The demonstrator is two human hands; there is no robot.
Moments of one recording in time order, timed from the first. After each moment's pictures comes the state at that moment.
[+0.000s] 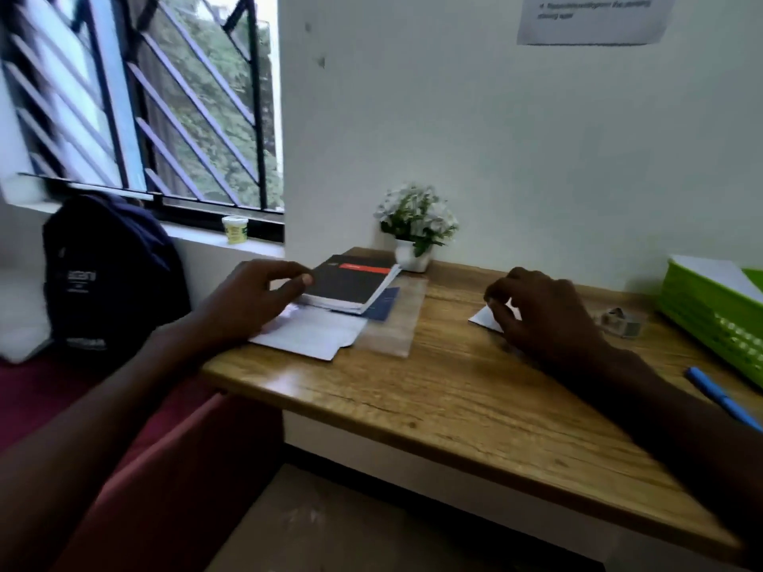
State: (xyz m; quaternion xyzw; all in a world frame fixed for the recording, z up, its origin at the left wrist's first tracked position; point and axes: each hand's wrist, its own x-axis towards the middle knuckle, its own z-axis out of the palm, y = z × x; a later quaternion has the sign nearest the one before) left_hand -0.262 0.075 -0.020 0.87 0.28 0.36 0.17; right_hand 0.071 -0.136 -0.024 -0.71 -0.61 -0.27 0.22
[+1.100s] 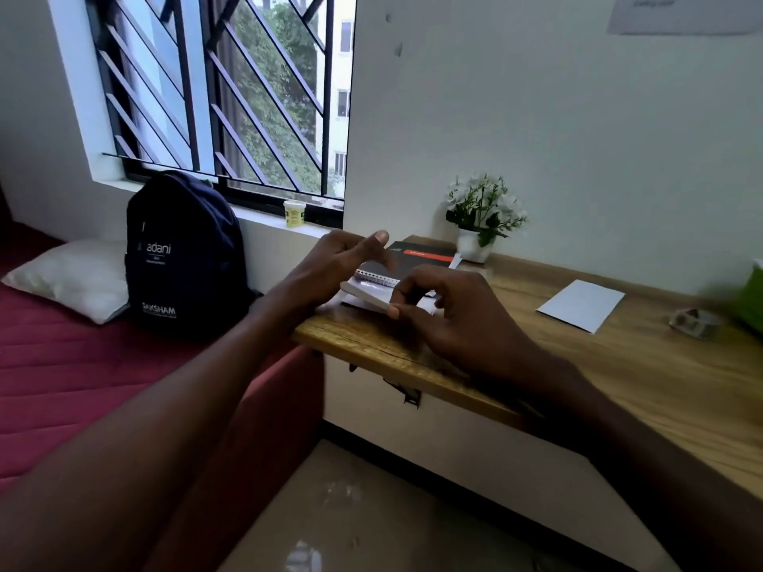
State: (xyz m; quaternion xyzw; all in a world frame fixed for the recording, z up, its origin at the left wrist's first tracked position) left_hand -0.277 0.078 -0.023 0.82 0.17 0.41 0.35; right_hand -0.132 -0.099 -0.017 -0.54 -0.75 -0.03 0.39
